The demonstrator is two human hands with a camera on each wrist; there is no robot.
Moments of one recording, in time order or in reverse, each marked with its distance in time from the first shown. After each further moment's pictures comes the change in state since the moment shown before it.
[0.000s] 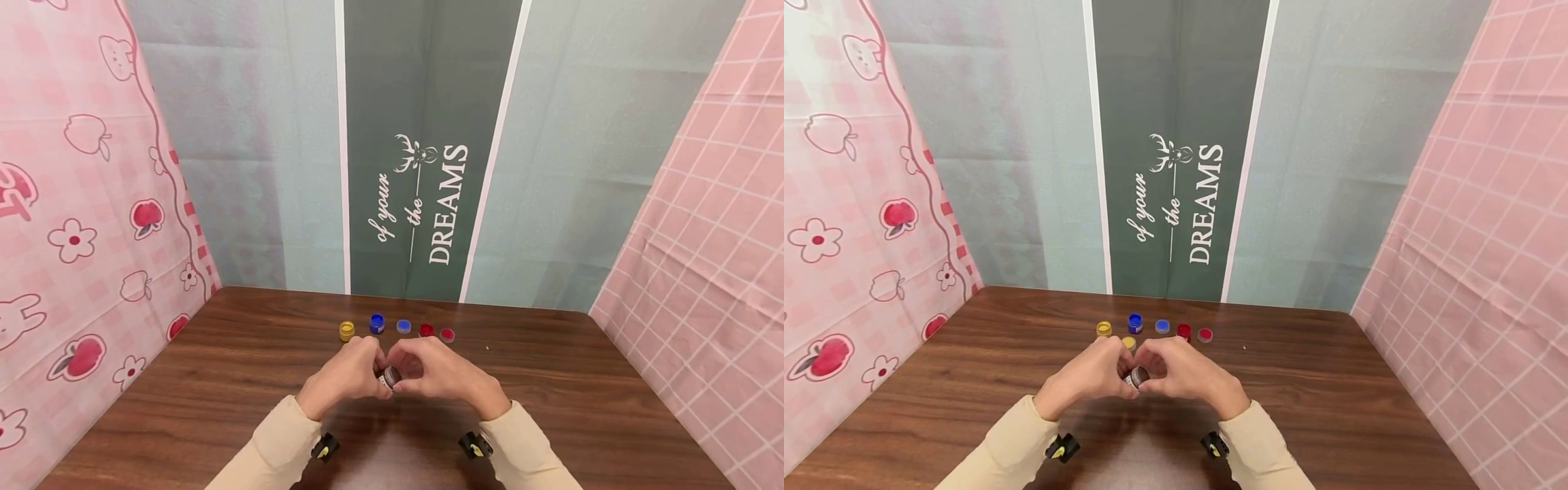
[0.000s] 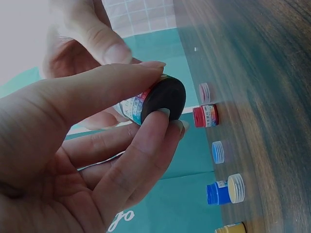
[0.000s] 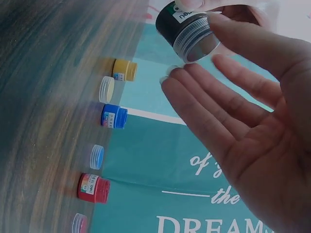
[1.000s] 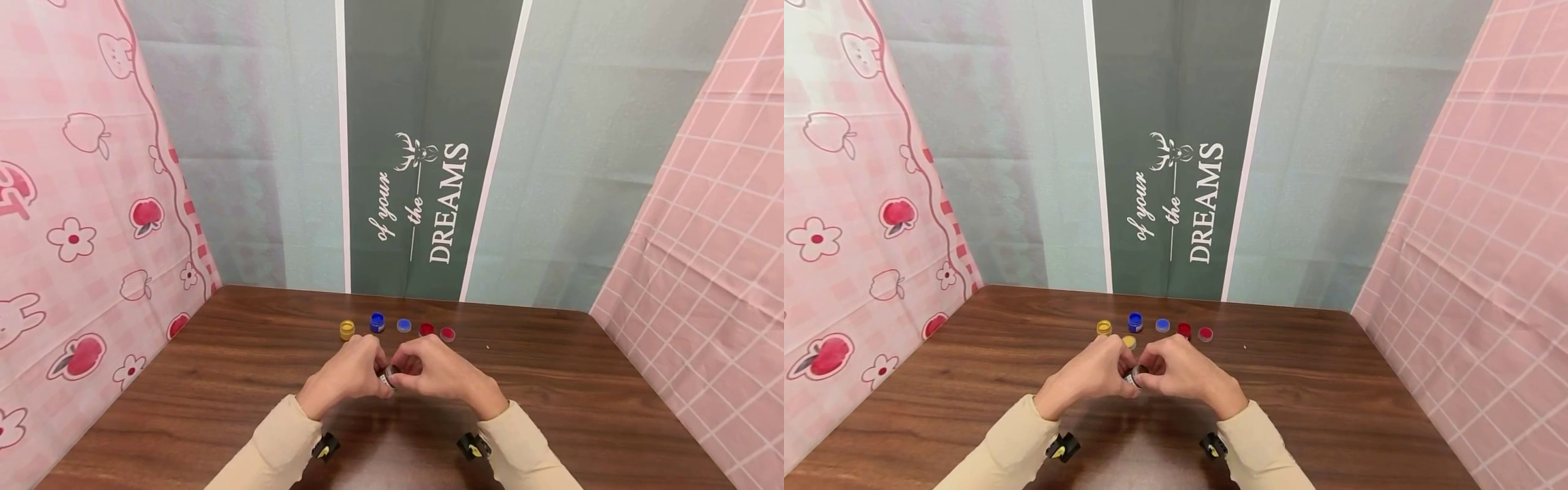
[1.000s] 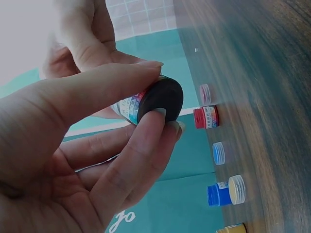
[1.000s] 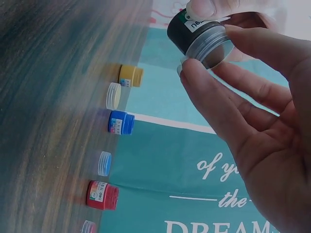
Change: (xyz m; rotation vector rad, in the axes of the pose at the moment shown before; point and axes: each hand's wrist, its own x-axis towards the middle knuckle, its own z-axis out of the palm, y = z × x) left_hand 0.000 0.003 0.000 -0.006 -0.006 -0.041; right_hand 0.003 0.002 0.004 -0.011 0.045 -0.024
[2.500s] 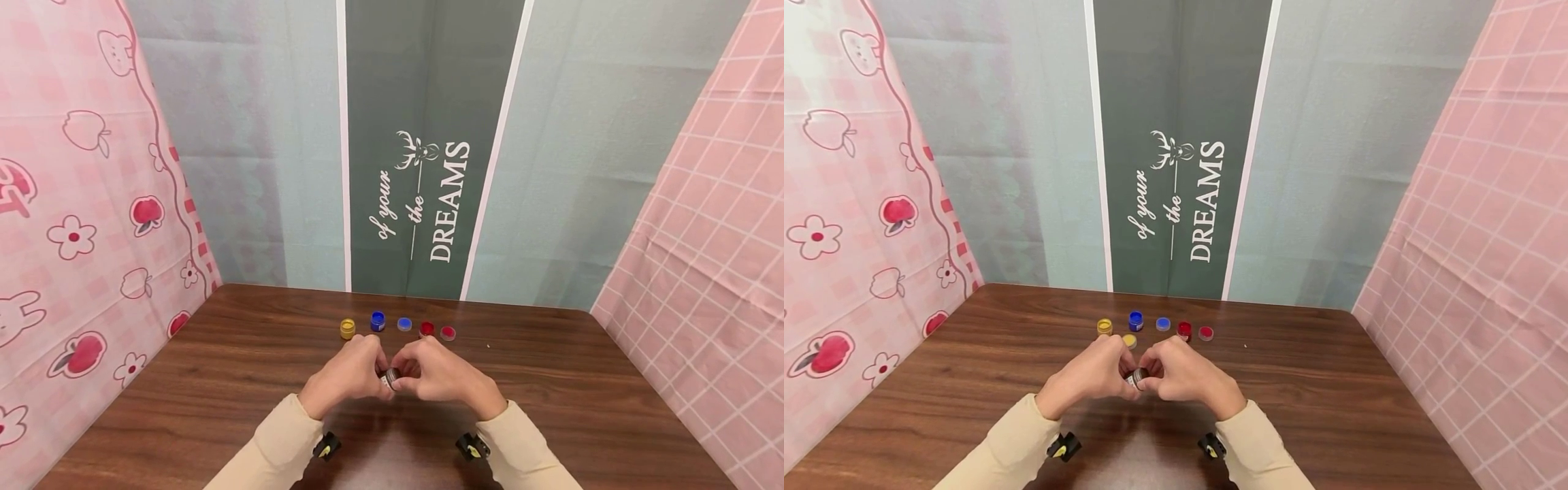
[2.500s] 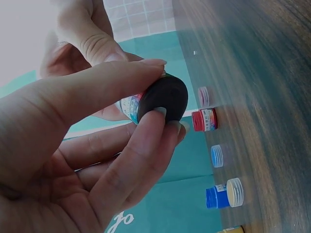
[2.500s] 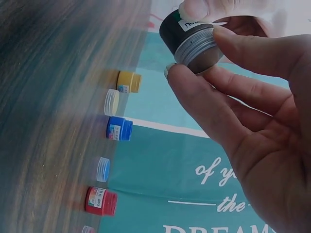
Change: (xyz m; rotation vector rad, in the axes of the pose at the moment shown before) left_hand 0.000 0.000 0.002 0.003 -0.009 0.016; right_hand -0.002 -0.005 0.001 -0.055 -0.037 0.025
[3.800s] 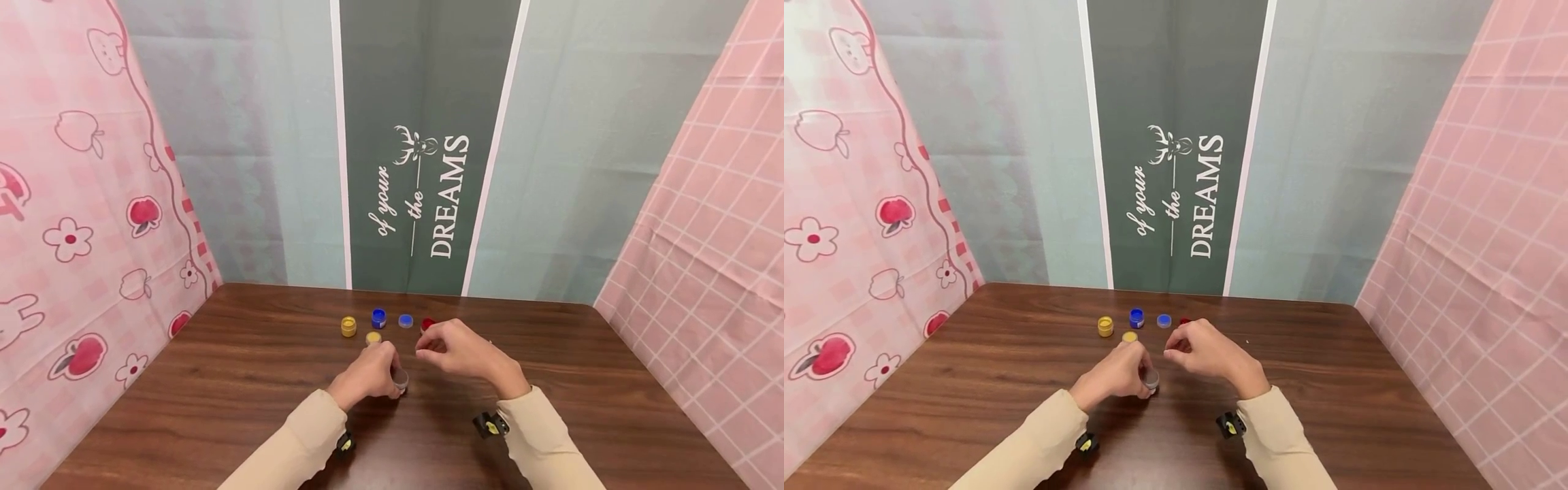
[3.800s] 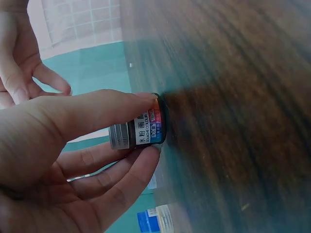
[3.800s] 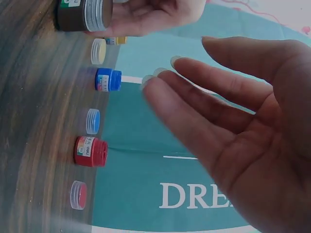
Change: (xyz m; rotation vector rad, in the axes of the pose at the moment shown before) left_hand 0.034 -0.024 0.043 0.084 -0.037 -0.141; right_hand -0.010 0.029 -0.033 -0.094 0.037 0.071
